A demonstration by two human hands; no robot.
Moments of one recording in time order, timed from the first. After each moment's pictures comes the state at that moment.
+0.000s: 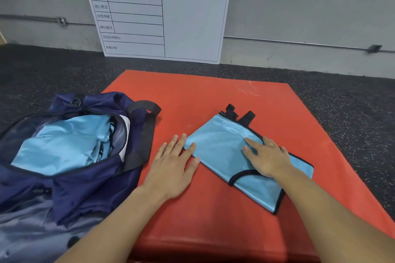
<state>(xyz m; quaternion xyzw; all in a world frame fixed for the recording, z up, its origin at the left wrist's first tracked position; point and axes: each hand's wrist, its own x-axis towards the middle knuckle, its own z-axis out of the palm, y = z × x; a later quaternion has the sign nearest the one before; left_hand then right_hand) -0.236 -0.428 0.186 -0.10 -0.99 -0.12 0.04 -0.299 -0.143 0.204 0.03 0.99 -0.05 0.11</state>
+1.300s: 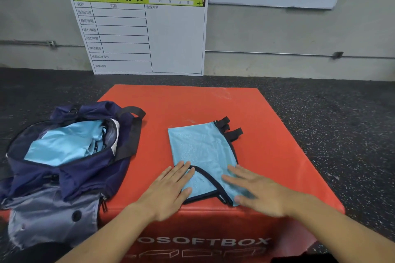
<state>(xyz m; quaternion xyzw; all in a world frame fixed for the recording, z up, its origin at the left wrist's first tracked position) -0.145 -0.397 0.174 -0.27 -0.96 -0.07 -0.02 -0.137 -0.078 0.228 -0.28 0.94 -0.10 0.17</state>
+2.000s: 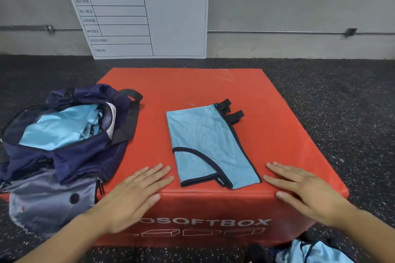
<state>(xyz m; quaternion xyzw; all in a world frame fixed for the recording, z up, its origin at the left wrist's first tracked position) -0.089 -0.461 0.186 -0.33 -0.94 -0.04 -0.01 -0.096 0.030 0.189 -0.29 0.96 -0.04 0.00</state>
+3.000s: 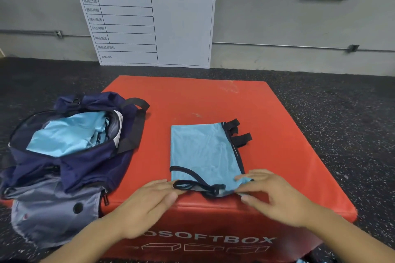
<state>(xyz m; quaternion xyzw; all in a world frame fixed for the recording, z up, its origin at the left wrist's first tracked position) -0.092 -0.434 0.211 -0.30 -0.92 -0.26 -0.03 -0.123 -0.072 0.222 -0.35 0.90 -0.24 -0.01</state>
